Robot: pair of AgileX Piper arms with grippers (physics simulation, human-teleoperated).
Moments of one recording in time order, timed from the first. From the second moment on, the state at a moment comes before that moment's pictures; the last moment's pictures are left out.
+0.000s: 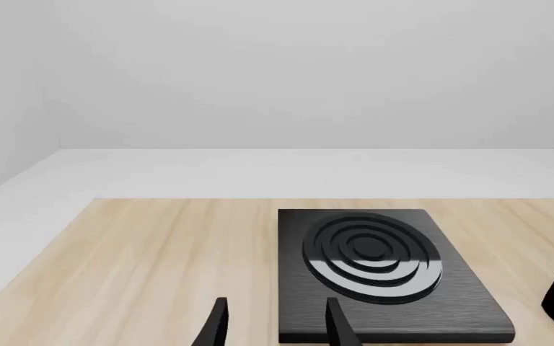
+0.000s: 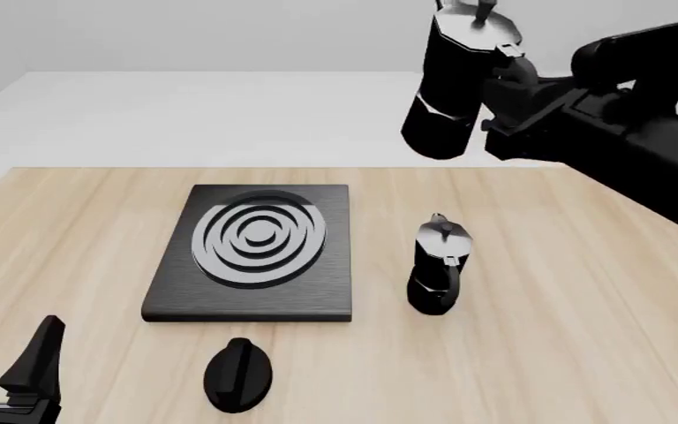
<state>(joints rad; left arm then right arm) 0.00 0.00 0.00 0.00 0.00 0.45 1.04 -0.95 0.09 0.00</state>
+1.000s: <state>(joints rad) 0.00 0.00 0.00 0.00 0.00 0.62 1.41 -1.07 -0.03 0.01</state>
